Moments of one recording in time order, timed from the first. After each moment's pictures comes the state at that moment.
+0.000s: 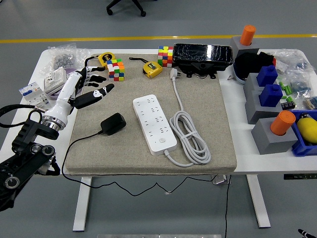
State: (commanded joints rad) left arm -0.39 0.34 -0.93 -1.22 1.24 0.33 -0.19; right arm 0.04 -0.27 1.19 0.36 -0.80 0.01 -0.14
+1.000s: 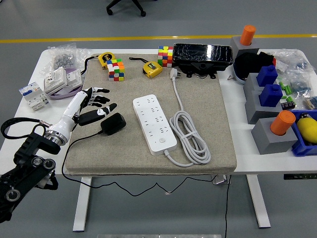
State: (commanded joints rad) left arm -0.32 0.34 -0.91 -1.21 1.27 0.28 -0.15; right arm 0.00 -0.27 1.14 0.35 -0.79 0.01 -0.14
